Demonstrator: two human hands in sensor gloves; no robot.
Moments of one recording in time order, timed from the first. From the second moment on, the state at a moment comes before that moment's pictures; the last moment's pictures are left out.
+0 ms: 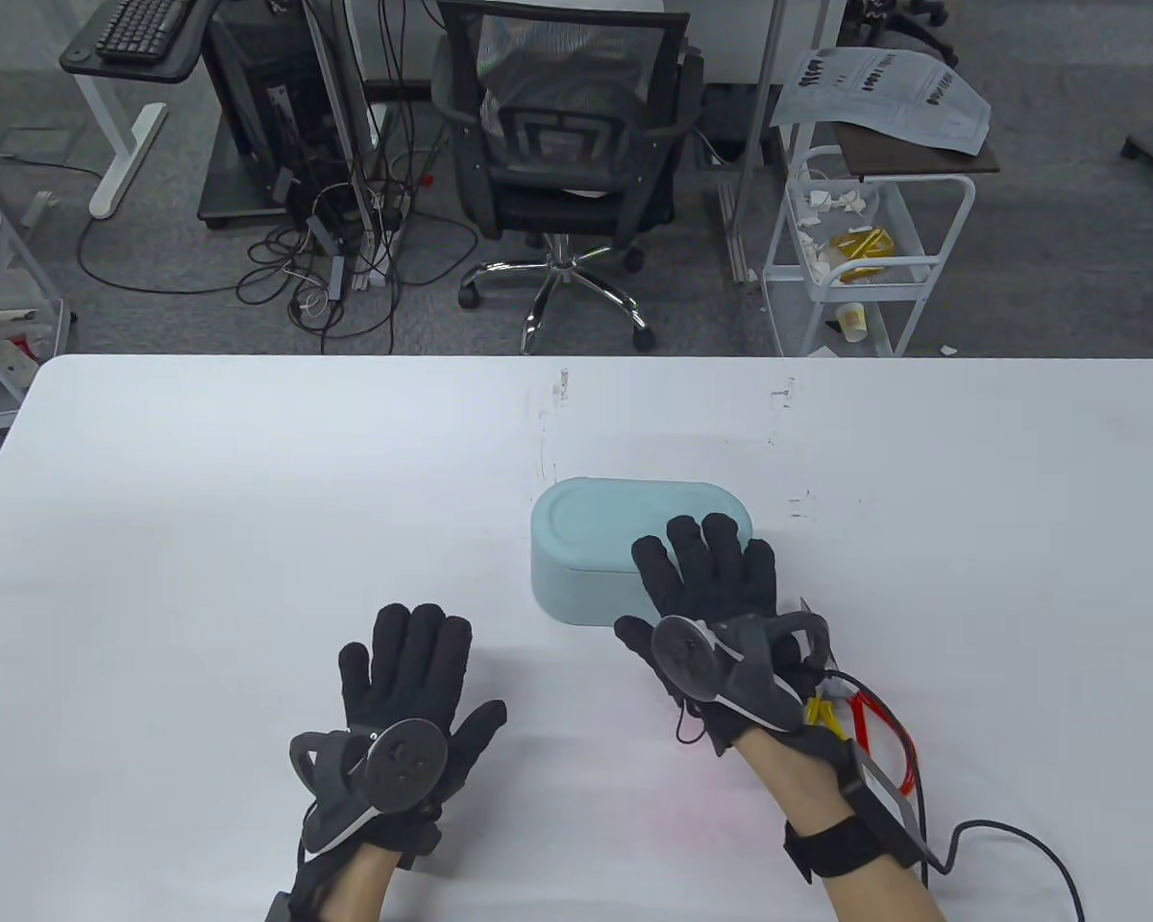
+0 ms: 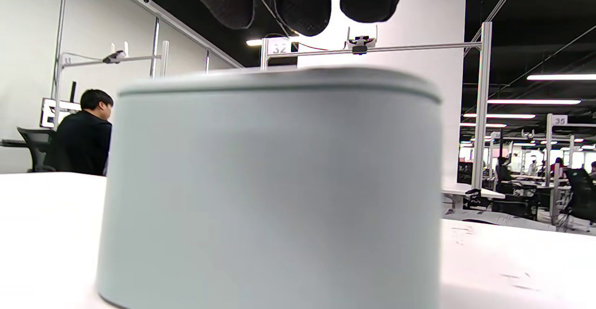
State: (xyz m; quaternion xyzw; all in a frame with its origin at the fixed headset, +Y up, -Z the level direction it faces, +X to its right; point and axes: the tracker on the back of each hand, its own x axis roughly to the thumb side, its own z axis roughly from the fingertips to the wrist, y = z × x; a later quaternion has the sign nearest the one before) left_hand -0.196 -0.726 -0.224 0.11 -0.11 0.12 0.98; right_hand 0.104 -0.669 -0.289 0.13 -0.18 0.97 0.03
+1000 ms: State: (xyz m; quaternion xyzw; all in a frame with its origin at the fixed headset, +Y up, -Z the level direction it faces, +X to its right) left_hand -0.194 -0.725 -0.223 0.11 -0.10 0.12 0.98; right_hand 0.300 -0.728 -0.218 0.01 -0.12 0.99 0.09
